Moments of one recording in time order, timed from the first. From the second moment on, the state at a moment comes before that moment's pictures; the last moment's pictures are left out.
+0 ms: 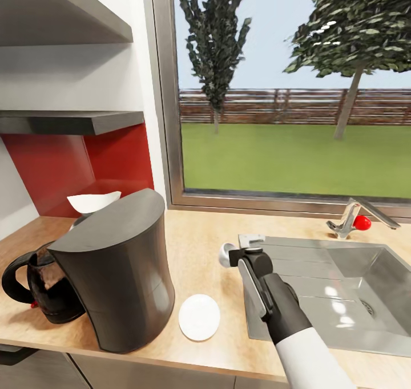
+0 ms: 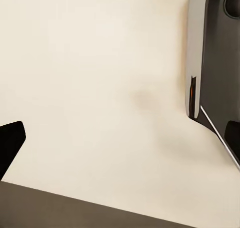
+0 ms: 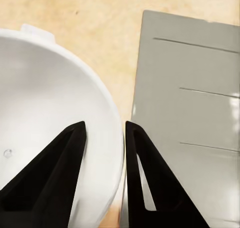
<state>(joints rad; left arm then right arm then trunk) 0.00 0.11 0.33 -0.07 -0.42 -0.01 0.14 -0.63 0.17 0.23 -1.20 -0.12 0.90 -0.37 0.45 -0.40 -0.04</state>
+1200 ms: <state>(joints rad) 0.00 0.10 0.33 -0.07 -0.42 -0.01 0.14 -0.63 0.17 0.23 -1.17 -0.11 0.92 -0.37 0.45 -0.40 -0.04</state>
